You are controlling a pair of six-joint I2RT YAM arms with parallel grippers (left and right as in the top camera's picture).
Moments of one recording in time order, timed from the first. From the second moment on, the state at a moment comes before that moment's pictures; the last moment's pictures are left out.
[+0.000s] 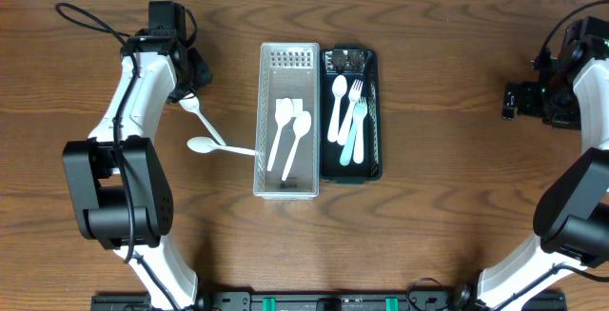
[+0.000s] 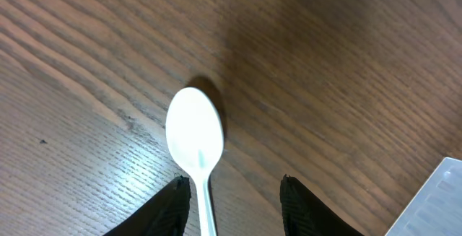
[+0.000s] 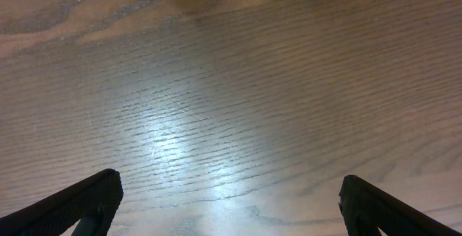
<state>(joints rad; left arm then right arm) 0.03 1.97 1.53 -0.79 -0.07 -0.53 -0.36 1.92 1.59 -1.14 0.06 -0.12</state>
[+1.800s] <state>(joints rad) 0.06 2.08 1.51 -0.87 -0.06 -0.62 -0.36 1.92 1.59 -1.14 0.06 -0.12</state>
